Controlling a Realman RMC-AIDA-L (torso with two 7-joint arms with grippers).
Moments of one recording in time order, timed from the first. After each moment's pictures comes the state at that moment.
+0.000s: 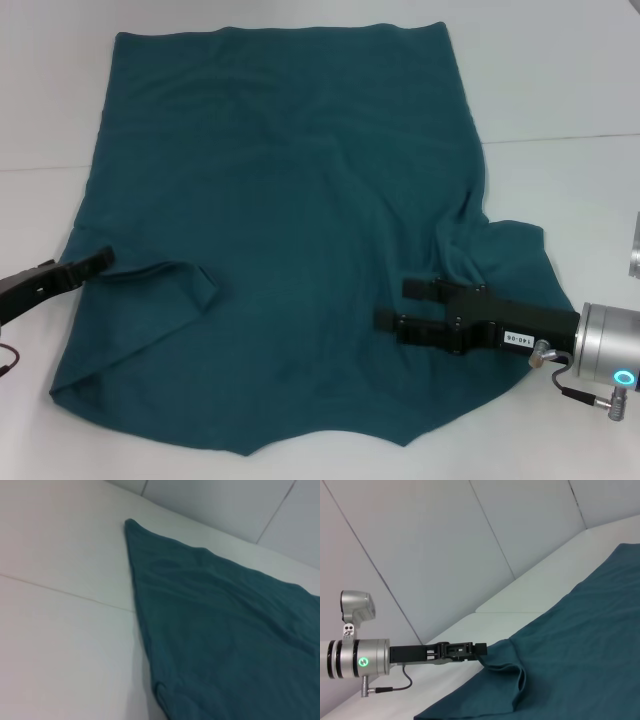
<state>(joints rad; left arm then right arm) -0.55 -2.16 0.51 0.57 1.97 0.77 -1.71 0.53 2.09 -0.70 -0.38 -1.83 -1.38 1.36</state>
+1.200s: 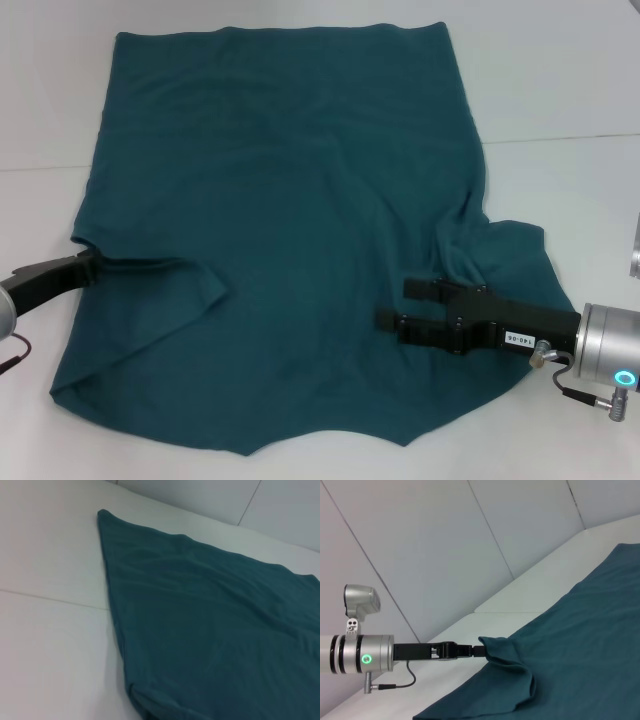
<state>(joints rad) -0.57 -2.16 0.58 0.58 1.99 0.76 -1.72 0.53 2.09 -0.70 -0.39 -1.83 -1.38 1.36</state>
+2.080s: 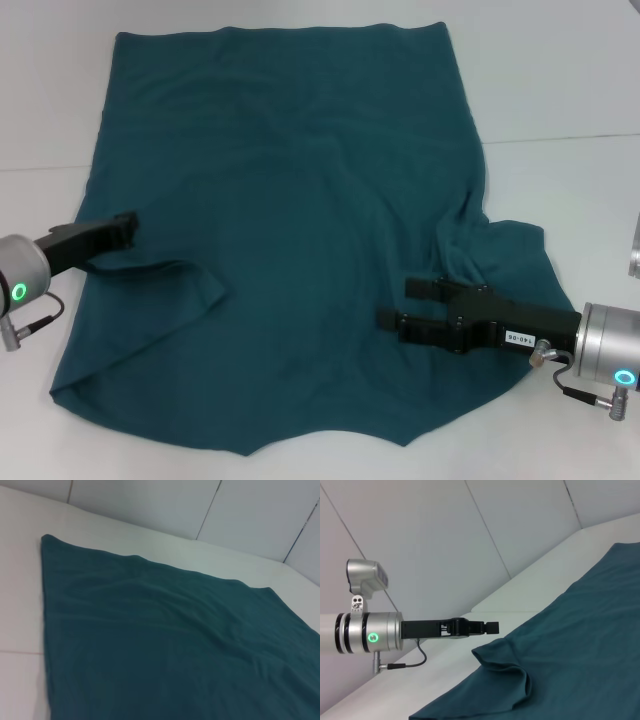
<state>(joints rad) -0.65 -2.16 0.61 0.58 1.98 0.77 -1.73 0.53 2.09 -0.70 -0.39 -1.83 -1.37 1.36</state>
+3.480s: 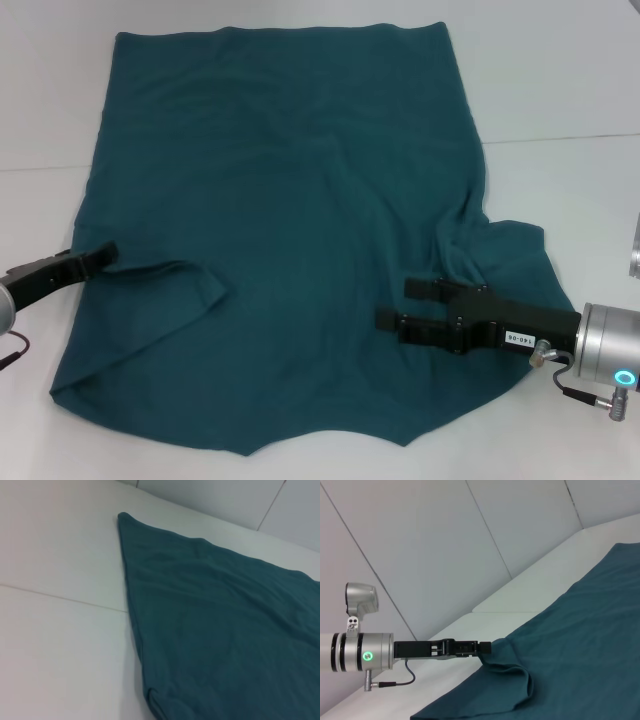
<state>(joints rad) -0.58 -2.16 0.61 0.58 1.99 0.69 -1.78 0.53 2.09 -0.70 -0.39 -1.83 -1.38 1.36</state>
